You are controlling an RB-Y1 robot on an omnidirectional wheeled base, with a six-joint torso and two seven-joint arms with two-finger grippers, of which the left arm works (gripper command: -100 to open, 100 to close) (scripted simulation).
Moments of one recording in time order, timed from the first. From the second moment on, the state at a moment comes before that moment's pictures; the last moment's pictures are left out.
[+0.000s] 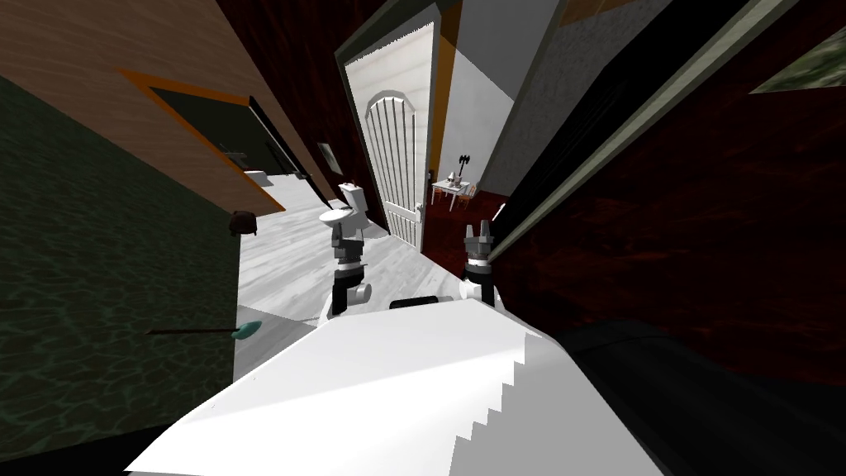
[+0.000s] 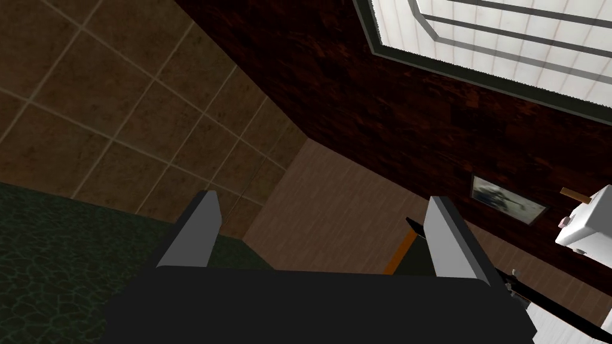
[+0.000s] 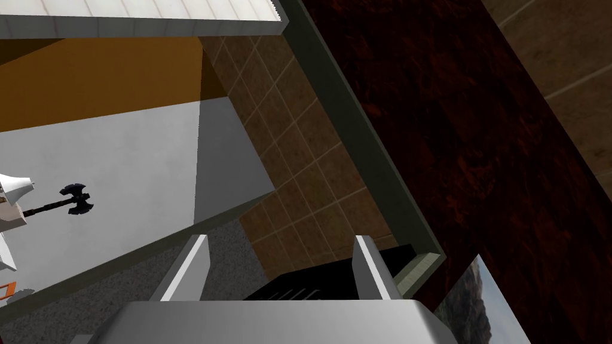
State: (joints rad) arm 0.33 0.02 -0.05 -2.00 0.01 -0.56 0.14
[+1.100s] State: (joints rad) arm 0.15 0.06 -0.07 -1.70 -0.02 -0.54 0.15
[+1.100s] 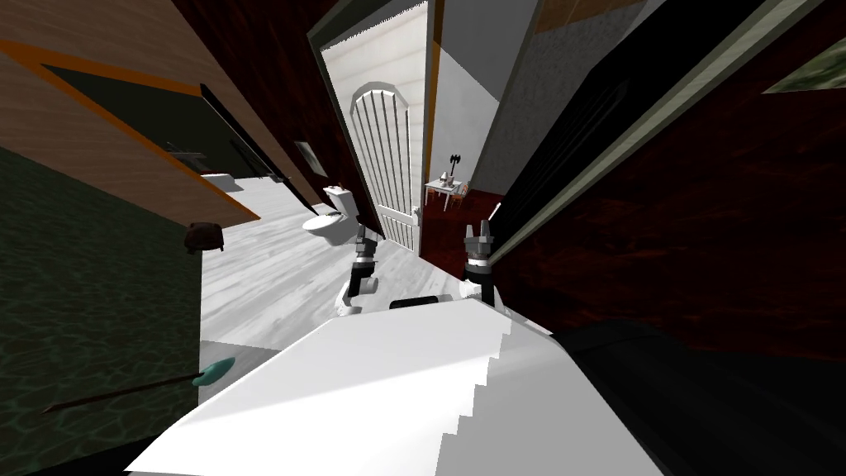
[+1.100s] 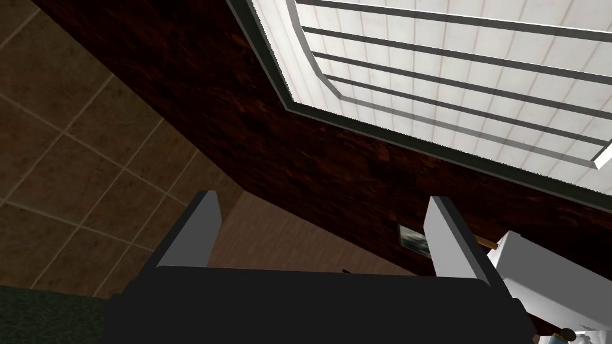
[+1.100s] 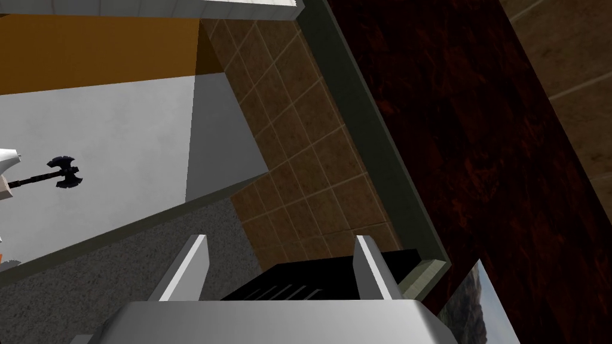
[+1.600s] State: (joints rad) arm 0.06 0.07 -0.08 -1.55 -0.03 -0.53 0.15
